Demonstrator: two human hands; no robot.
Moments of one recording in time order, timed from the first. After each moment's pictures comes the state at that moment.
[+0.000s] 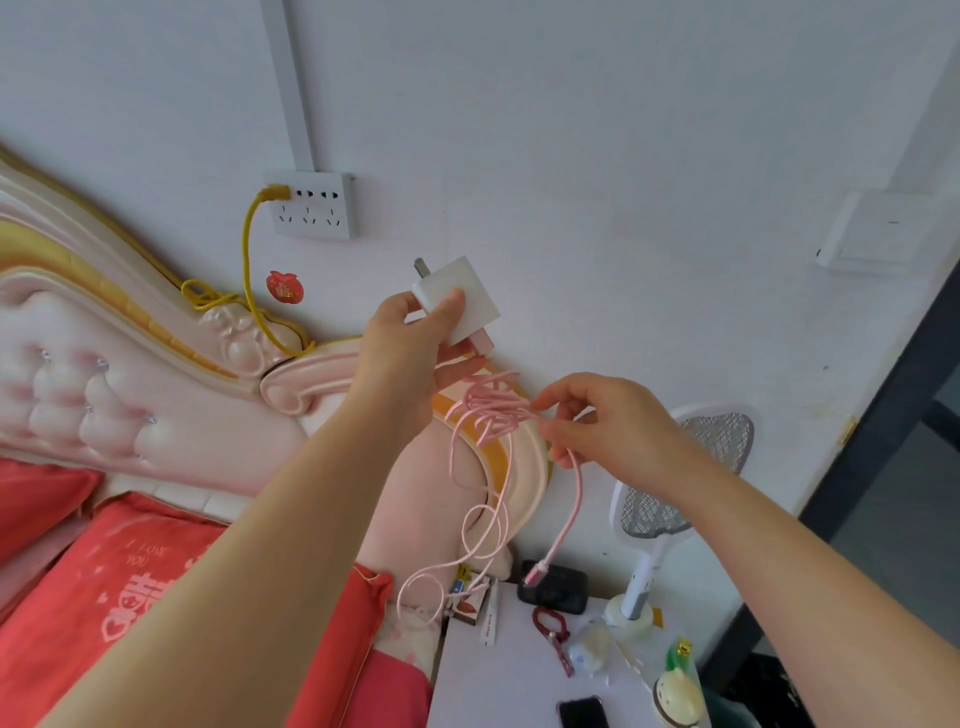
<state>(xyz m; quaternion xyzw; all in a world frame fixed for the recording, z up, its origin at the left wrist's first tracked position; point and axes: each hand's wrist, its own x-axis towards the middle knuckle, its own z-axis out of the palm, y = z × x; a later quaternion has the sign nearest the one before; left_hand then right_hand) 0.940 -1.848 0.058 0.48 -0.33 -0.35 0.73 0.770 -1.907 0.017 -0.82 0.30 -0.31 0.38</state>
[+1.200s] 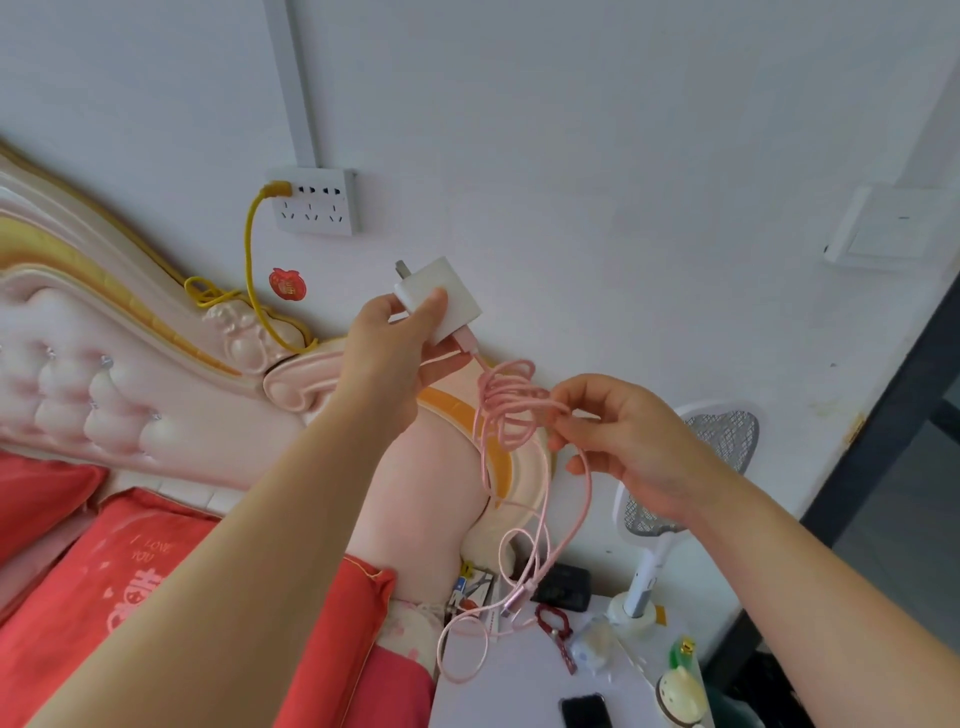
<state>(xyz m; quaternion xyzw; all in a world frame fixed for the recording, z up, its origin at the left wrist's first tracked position) 0.954 -1.850 0.054 0.50 -0.30 -0.33 0.74 0.762 -1.901 0.012 -0.68 0.19 -0.32 0.63</state>
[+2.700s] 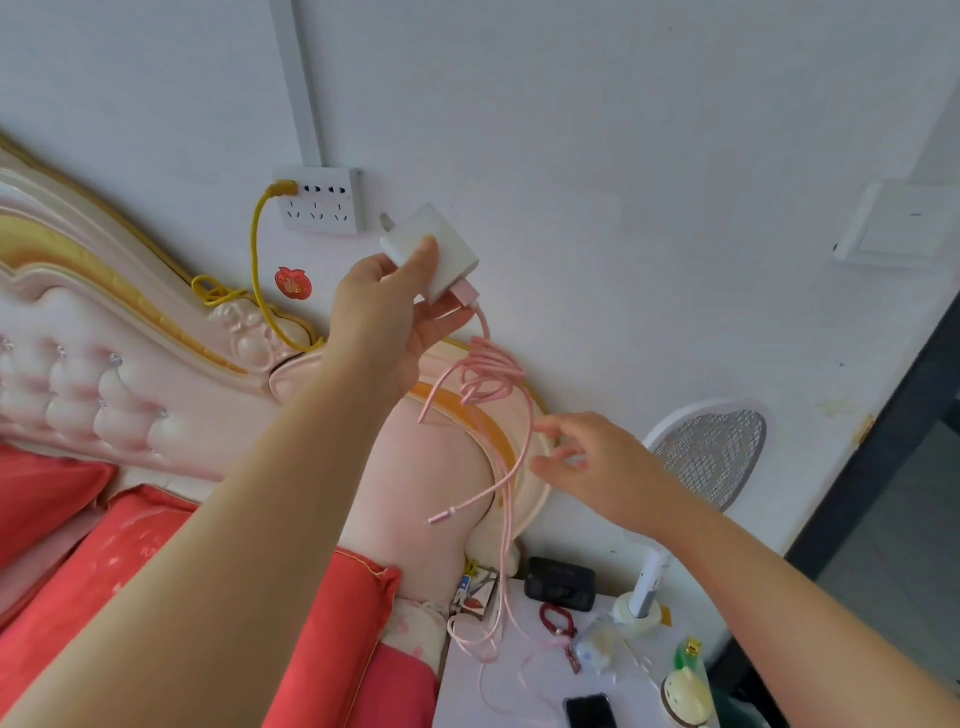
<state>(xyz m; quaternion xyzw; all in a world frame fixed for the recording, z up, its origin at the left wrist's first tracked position) 0.953 -1.844 0.083 0.44 -0.31 -0.34 0.78 0.773 -1.905 -0.019 -0.86 0.33 -0.23 0.31</state>
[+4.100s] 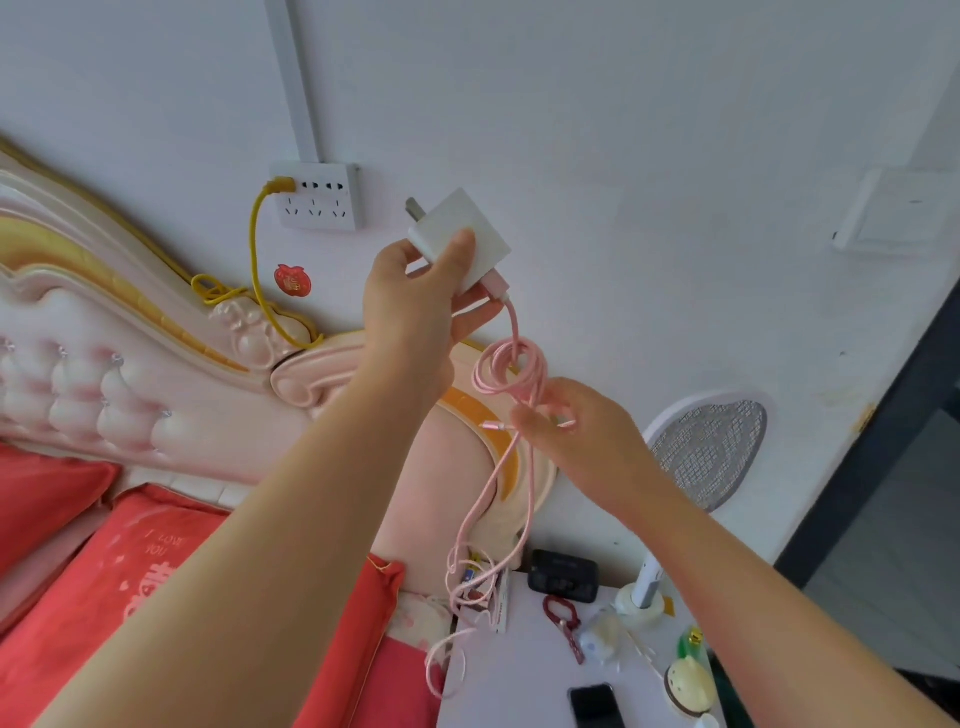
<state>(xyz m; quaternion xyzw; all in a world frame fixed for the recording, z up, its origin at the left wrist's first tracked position) 0.928 -1.845 0.082 0.43 -0.32 -0.31 0.79 0.789 -1.882 0.000 -0.81 0.34 -0.34 0.34</state>
